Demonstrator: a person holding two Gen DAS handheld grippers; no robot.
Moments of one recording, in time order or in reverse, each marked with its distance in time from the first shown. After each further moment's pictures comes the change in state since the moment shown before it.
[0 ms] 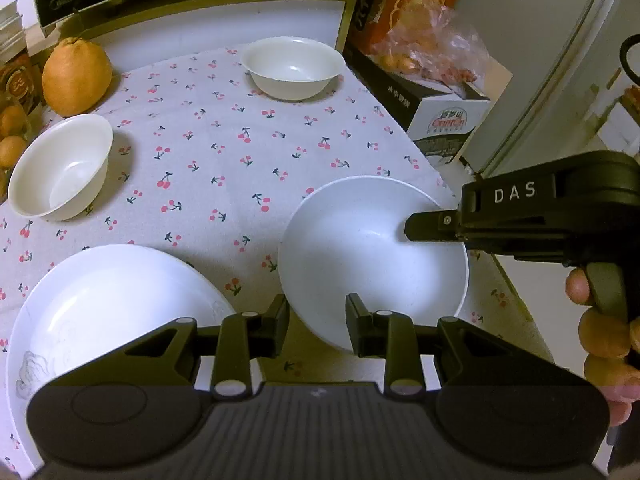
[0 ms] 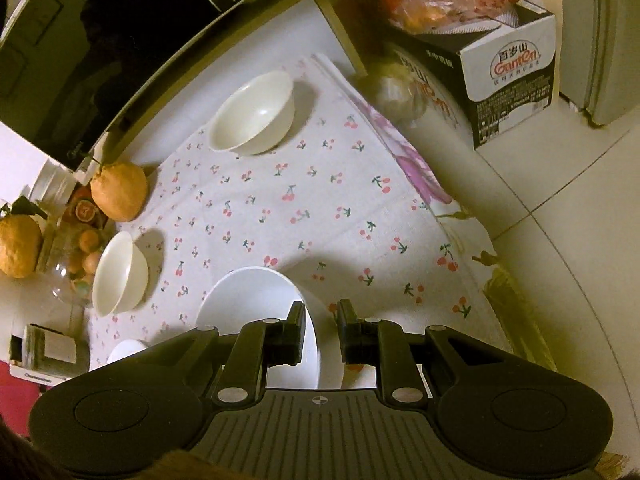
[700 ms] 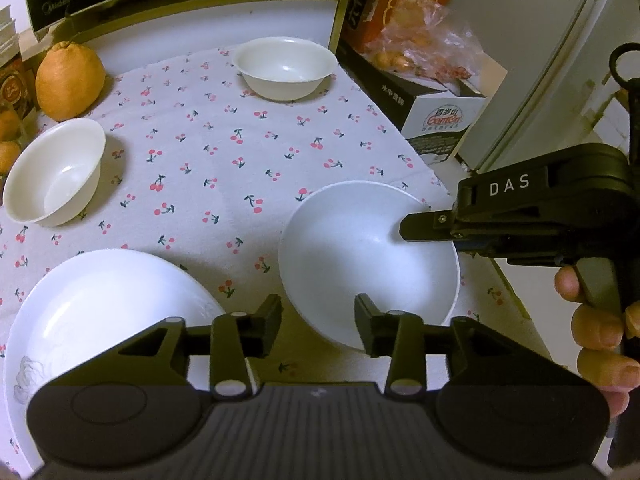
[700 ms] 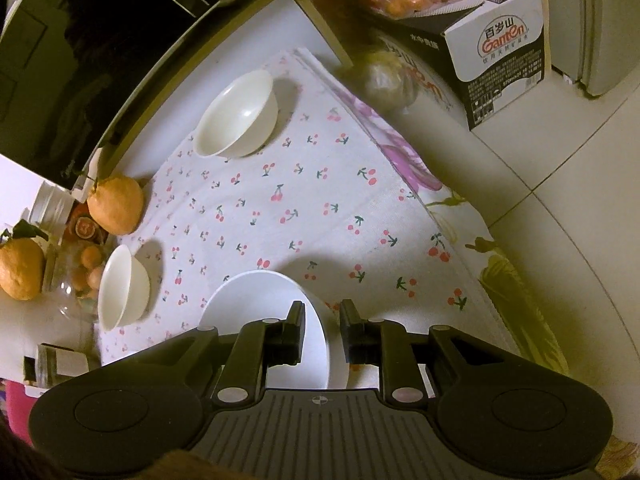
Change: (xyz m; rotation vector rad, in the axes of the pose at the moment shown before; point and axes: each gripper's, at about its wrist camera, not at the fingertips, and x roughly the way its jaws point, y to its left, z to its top) left arm 0.001 -0.002 0.002 0.014 -0.004 -0.010; right arm 0.003 -0.012 0.004 0.075 0.023 0.028
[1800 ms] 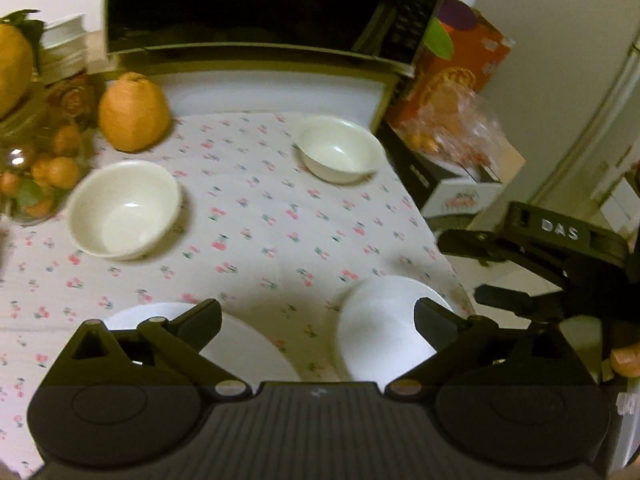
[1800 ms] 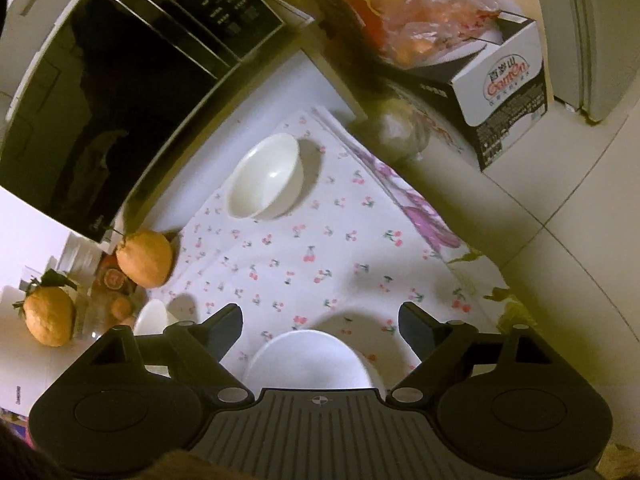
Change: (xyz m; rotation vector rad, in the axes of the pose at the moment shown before) left arm -0.048 0.043 0.019 -0.160 -0.165 0.010; right arm -0.023 0.017 0.015 0.037 -0.148 0.061
